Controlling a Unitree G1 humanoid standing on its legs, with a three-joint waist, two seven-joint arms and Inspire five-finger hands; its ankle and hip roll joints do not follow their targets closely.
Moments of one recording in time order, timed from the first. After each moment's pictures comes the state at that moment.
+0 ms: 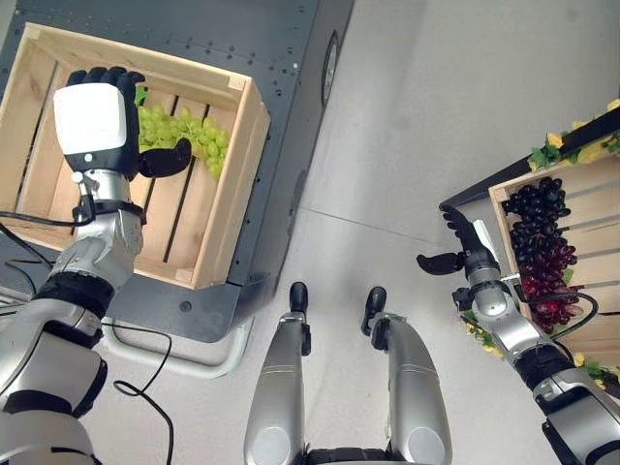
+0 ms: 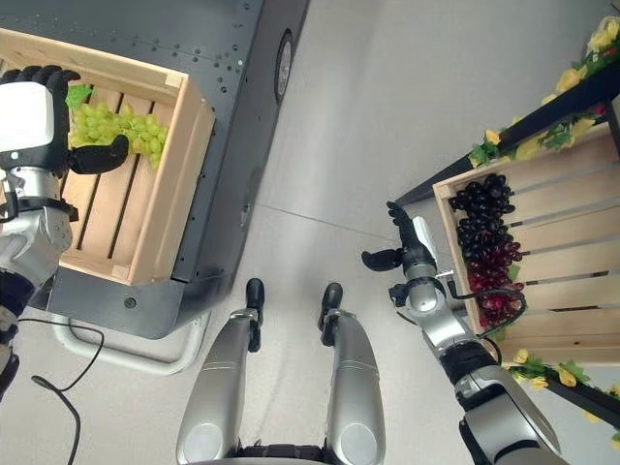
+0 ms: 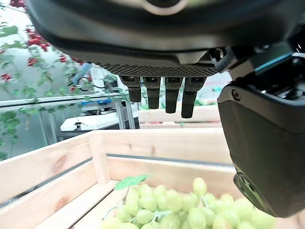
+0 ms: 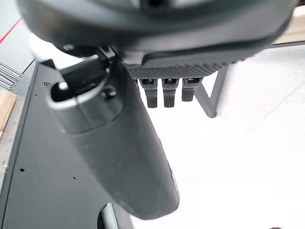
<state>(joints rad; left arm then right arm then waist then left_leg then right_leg) -0.96 0.98 -0.69 0.83 0.46 0.09 0.63 -0.50 -0.59 0.45 0.63 0.18 -0.09 -0.32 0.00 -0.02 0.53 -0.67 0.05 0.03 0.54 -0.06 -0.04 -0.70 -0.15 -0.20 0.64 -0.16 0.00</state>
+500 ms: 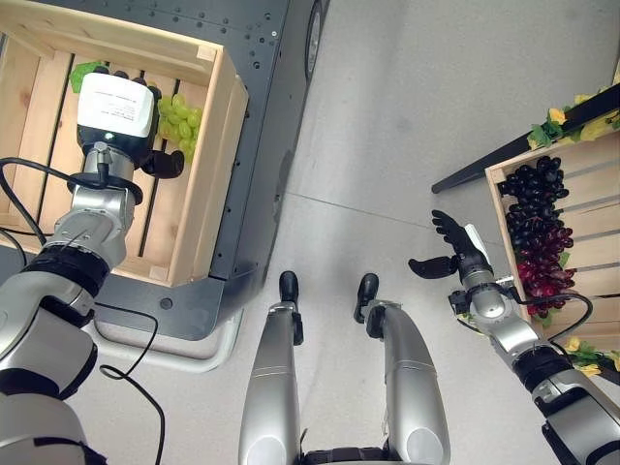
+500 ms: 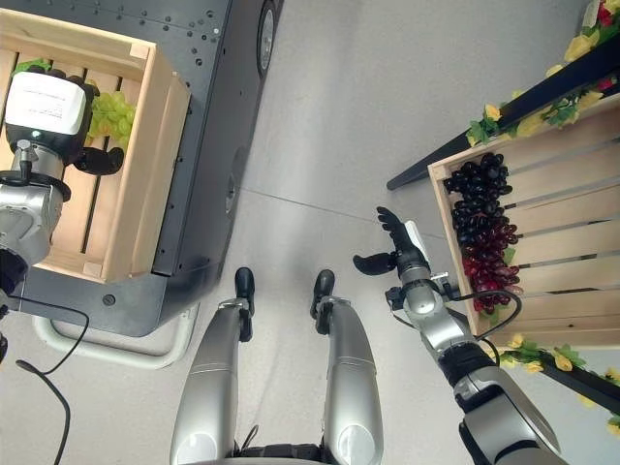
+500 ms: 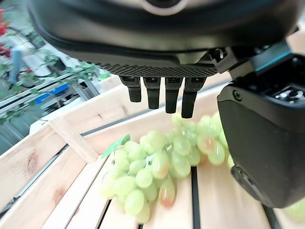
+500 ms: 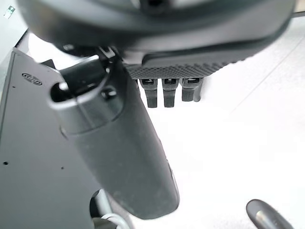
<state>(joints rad) -1.06 1.01 -0.86 0.83 0.67 0.20 0.38 -0.51 -0.59 0.48 0.64 0.25 -0.14 -0.25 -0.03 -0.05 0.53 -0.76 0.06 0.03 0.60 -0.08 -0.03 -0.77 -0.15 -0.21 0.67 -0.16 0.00</state>
